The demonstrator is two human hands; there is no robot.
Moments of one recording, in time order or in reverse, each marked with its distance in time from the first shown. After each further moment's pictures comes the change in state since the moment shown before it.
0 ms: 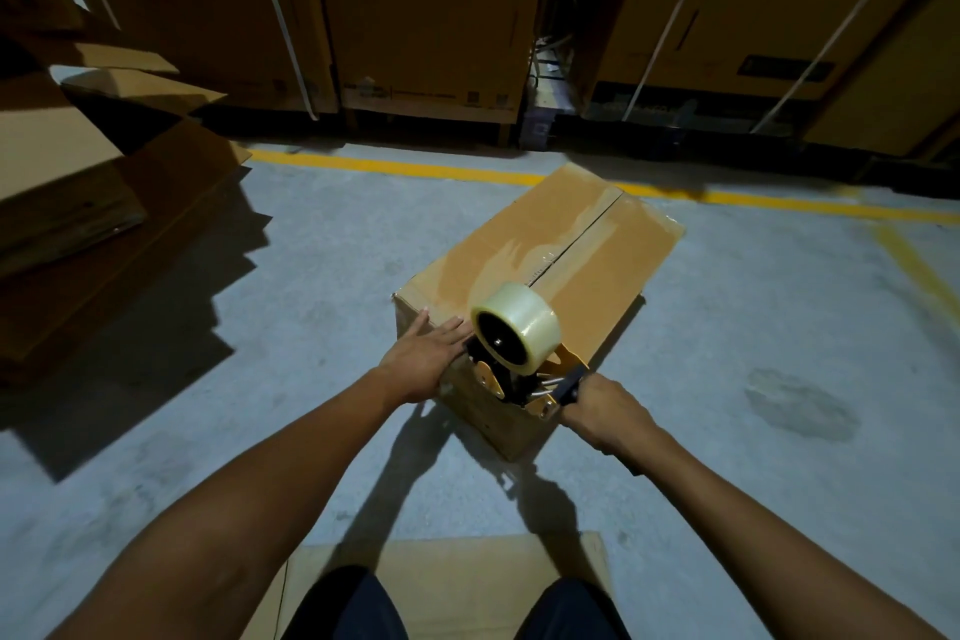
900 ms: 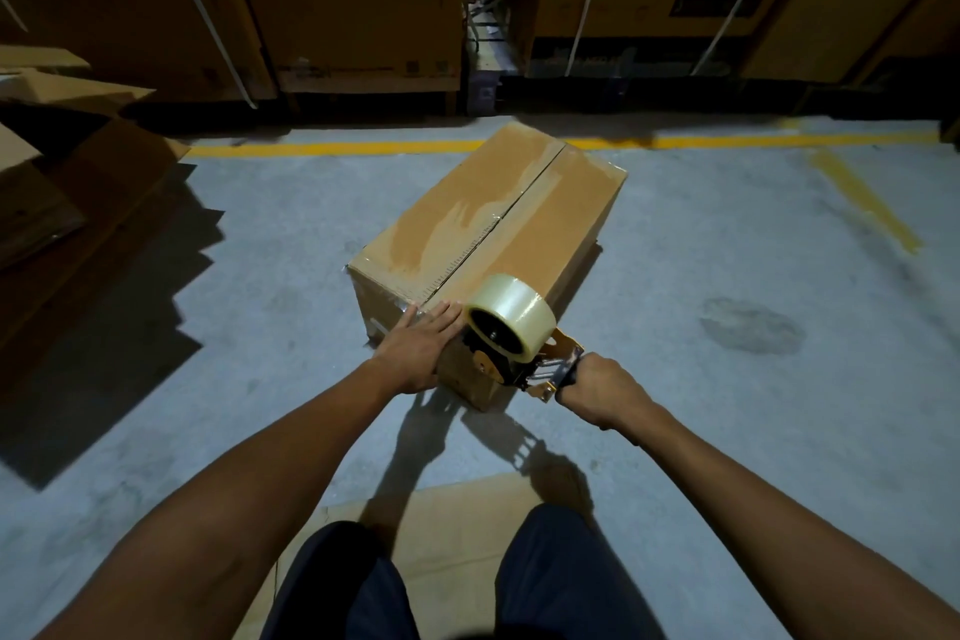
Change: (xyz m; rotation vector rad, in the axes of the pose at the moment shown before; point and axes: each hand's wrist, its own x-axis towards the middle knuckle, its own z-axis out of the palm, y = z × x) left_hand -0.008 0.067 -0.003 0.057 -0.064 0.031; right_hand -0.047 0.060 0.010 0.047 0.012 0.108
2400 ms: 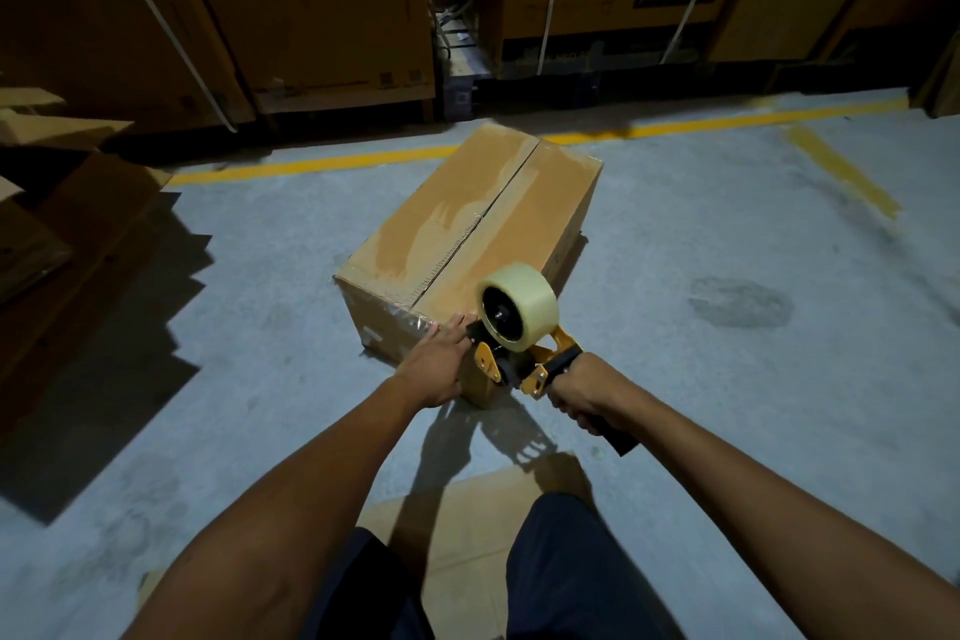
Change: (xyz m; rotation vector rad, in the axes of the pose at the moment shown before) left_hand 0.012 0.036 0.017 -0.177 0.058 0.054; right_hand -0.014 0.007 0.013 0.419 -0.092 0.195
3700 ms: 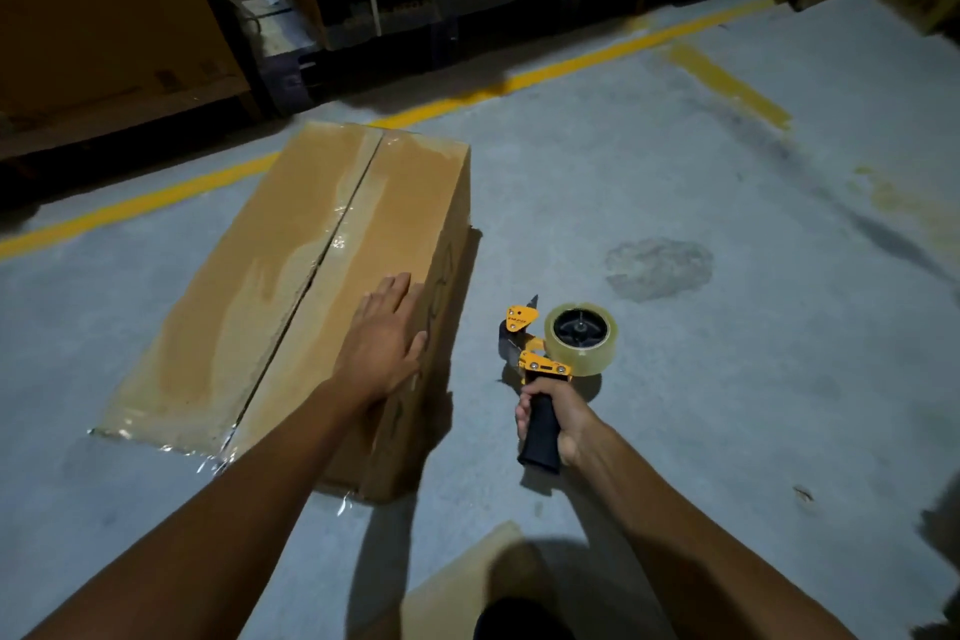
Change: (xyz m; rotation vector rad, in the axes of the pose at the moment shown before) left_hand 0.197 0.040 -0.039 -0.136 0.188 0.021; right_hand 0.196 0.111 -0.041 1.459 -0.117 0.389
